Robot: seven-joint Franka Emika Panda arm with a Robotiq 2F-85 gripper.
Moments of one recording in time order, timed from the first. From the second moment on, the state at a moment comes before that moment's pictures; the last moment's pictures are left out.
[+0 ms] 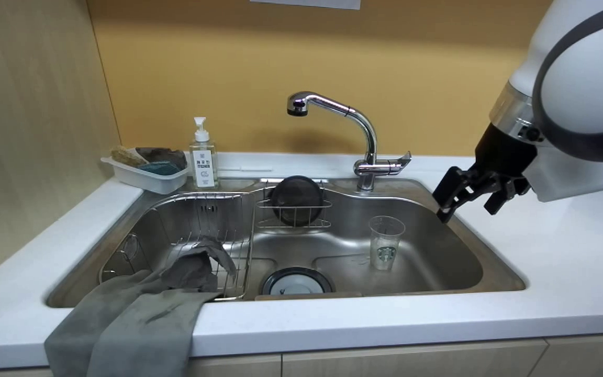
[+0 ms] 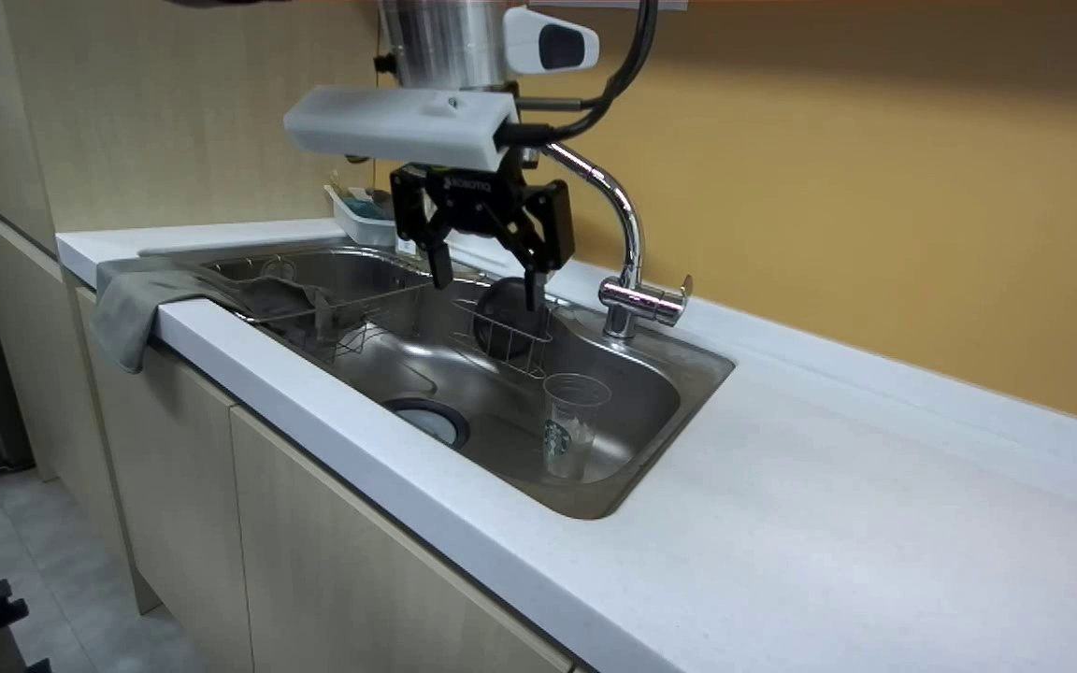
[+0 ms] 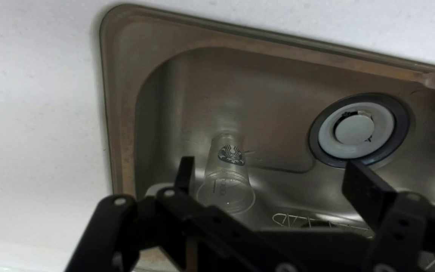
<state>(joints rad) 0.01 -0.32 0.12 -2.64 -0.09 2.66 0.05</state>
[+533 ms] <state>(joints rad) 0.01 -0.07 0.15 -2.50 -0.21 2.66 0.12</state>
